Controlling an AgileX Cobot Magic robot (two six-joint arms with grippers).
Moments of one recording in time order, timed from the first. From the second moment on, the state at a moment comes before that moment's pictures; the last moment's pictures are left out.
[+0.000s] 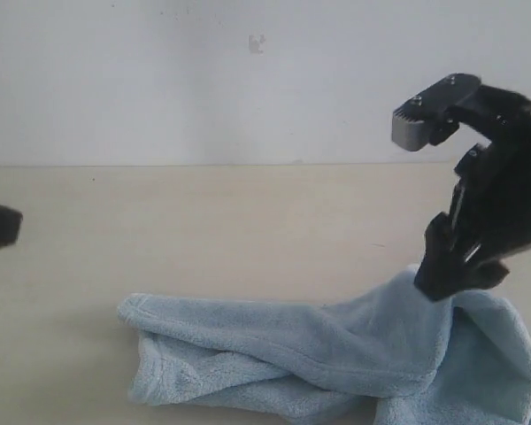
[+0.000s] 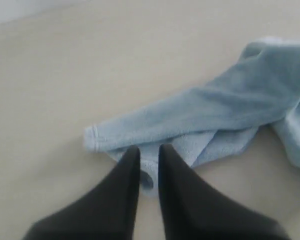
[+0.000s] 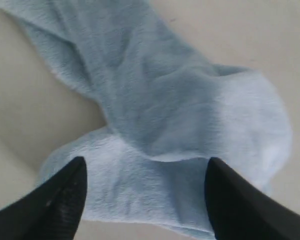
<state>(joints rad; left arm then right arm) -0.46 0.83 -0.74 -0.13 0.67 0.07 0.37 1.37 -1.09 0.18 1.07 -0.48</state>
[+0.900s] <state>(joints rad) -0.26 1.71 -0.83 -0.62 0.37 0.31 0.43 1.37 -0.84 0.48 0.95 -0.65</state>
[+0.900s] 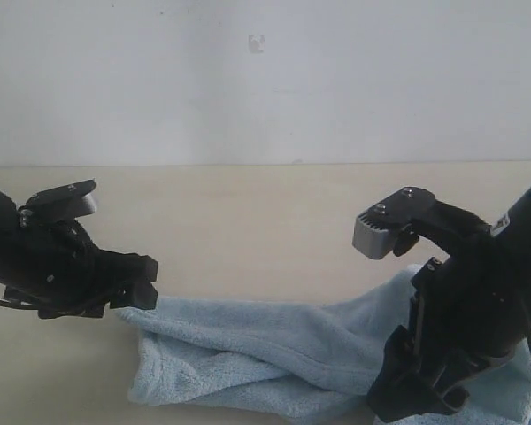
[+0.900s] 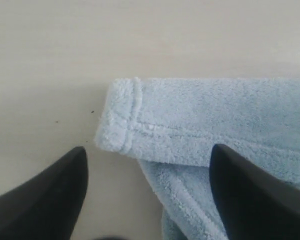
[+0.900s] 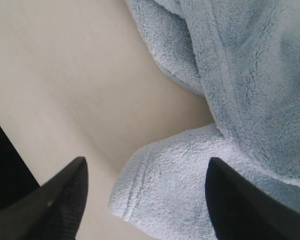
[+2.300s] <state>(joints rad) -0.22 1.86 -0.87 -1.12 0.35 0.70 0.43 1.37 -0.84 0.52 0.95 -0.68</state>
